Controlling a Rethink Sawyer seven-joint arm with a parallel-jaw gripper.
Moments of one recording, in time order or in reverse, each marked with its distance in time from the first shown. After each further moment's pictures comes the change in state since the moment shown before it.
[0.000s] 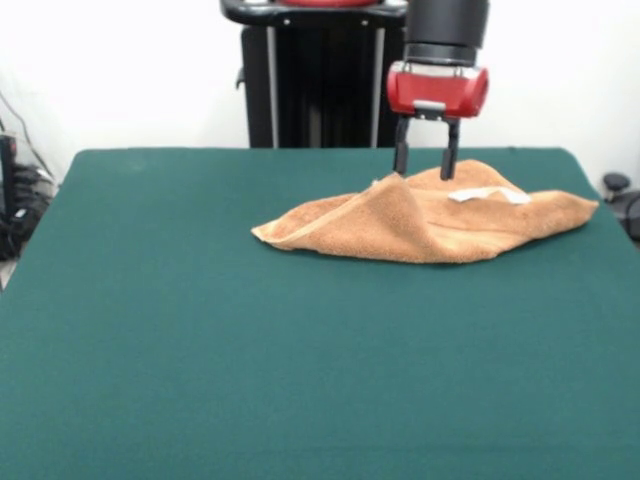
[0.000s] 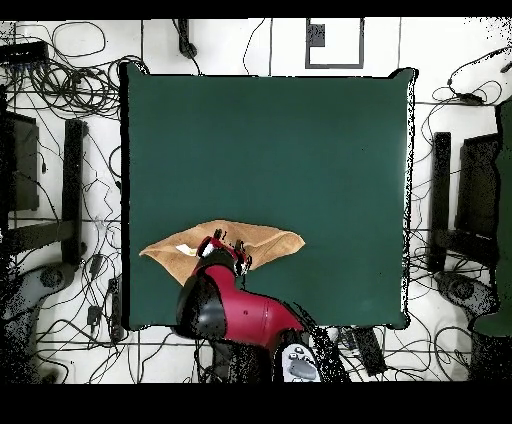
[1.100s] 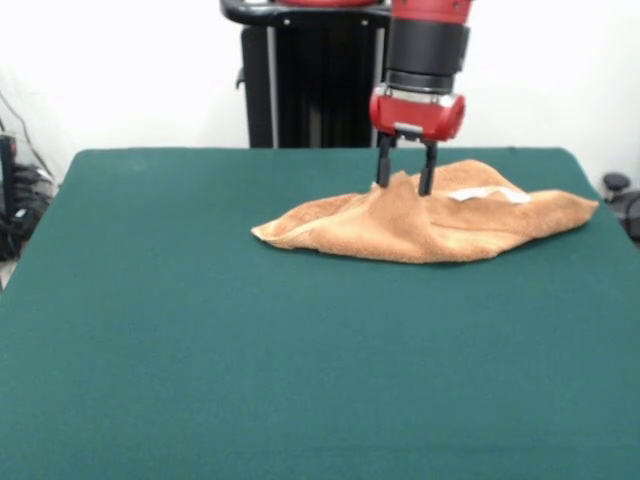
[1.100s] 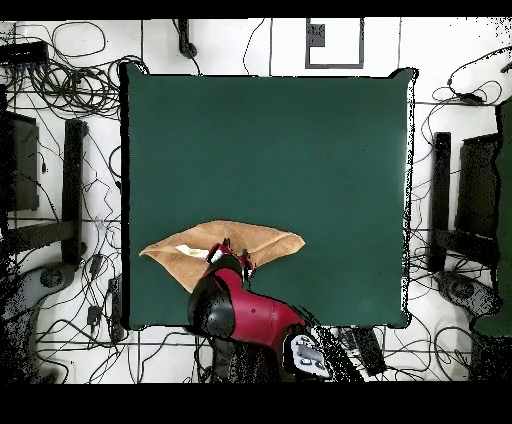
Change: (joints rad) arm -0.034 0.099 0.000 0.008 0.004 -0.024 0.000
